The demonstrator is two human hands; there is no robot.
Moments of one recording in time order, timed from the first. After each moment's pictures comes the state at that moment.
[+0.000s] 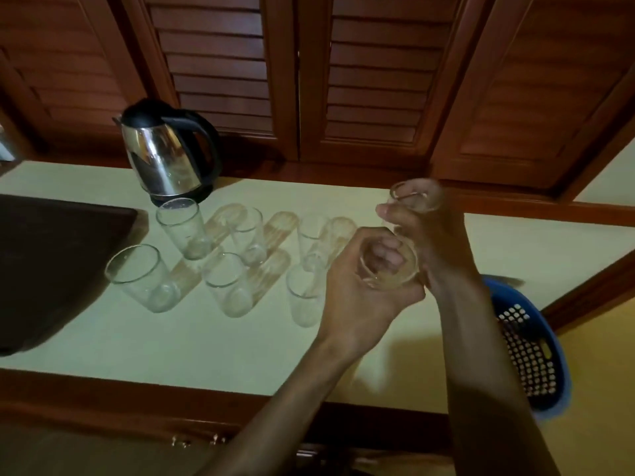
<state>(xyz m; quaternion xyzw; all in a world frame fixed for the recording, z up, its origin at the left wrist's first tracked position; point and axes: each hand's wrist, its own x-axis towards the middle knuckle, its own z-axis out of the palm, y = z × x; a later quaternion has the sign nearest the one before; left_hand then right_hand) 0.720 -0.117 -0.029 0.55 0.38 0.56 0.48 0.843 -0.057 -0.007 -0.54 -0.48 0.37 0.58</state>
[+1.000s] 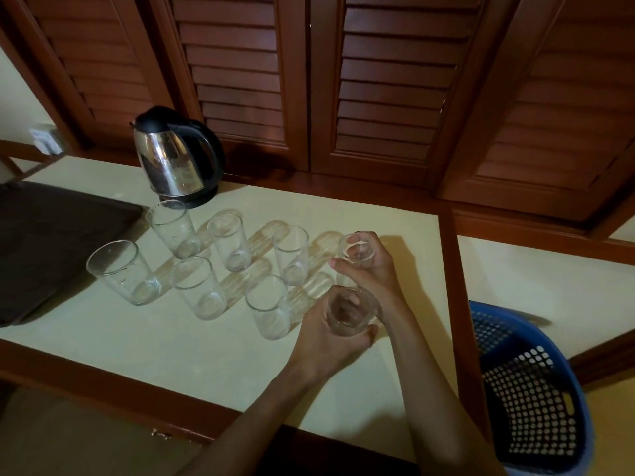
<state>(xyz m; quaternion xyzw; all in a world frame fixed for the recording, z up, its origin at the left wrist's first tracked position) 0.759 -0.097 -0.117 0.55 0.53 0.48 0.43 0.864 0.004 -0.121 -0.48 -0.54 0.46 0.51</state>
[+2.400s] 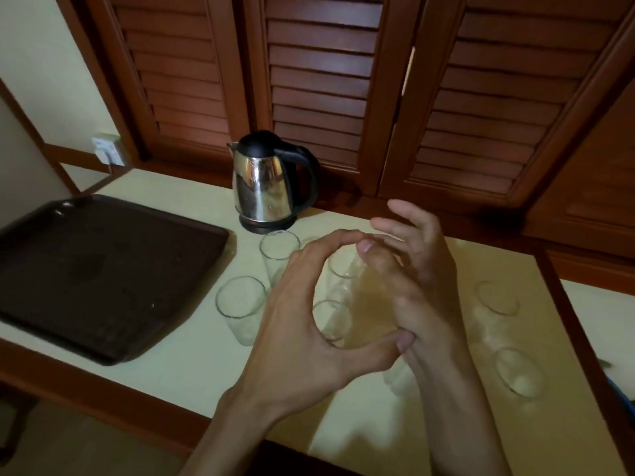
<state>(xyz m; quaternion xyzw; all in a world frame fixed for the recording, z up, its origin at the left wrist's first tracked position) 0.525 -0.108 0.014 0.67 0.45 0.52 0.27 0.660 -0.054 0.017 -0.45 -0.55 0.40 0.58</state>
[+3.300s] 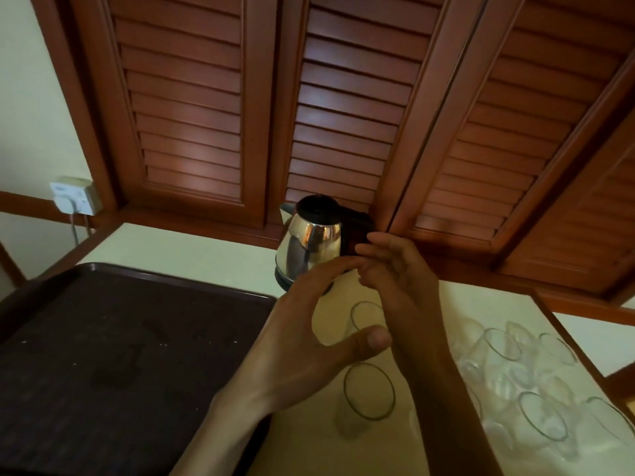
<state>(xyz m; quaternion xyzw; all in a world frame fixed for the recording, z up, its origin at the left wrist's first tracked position) 0.310 -0.016 0.022 0.71 0.38 0.45 0.40 0.465 0.008 0.034 -0.51 -0.56 0.29 0.59</state>
